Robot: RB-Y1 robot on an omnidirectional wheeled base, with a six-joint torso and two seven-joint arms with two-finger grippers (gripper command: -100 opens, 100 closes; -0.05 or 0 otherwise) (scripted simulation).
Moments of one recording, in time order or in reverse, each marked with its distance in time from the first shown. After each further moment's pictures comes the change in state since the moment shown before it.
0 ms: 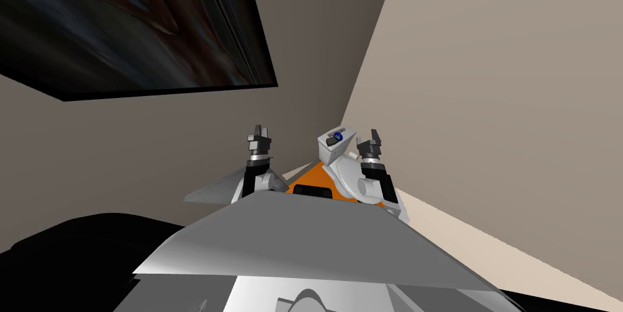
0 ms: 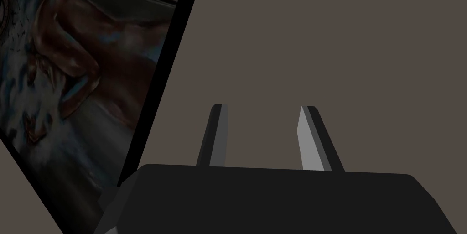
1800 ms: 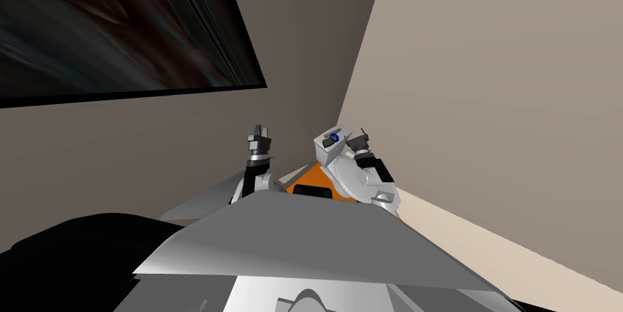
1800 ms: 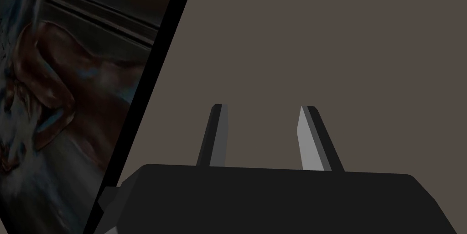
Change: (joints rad) left arm 0.000 0.000 0.000 0.000 0.000 0.000 0.000; right arm -0.165 -0.056 0.017 0.051 -0.206 0.333 -0.477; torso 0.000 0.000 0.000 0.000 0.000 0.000
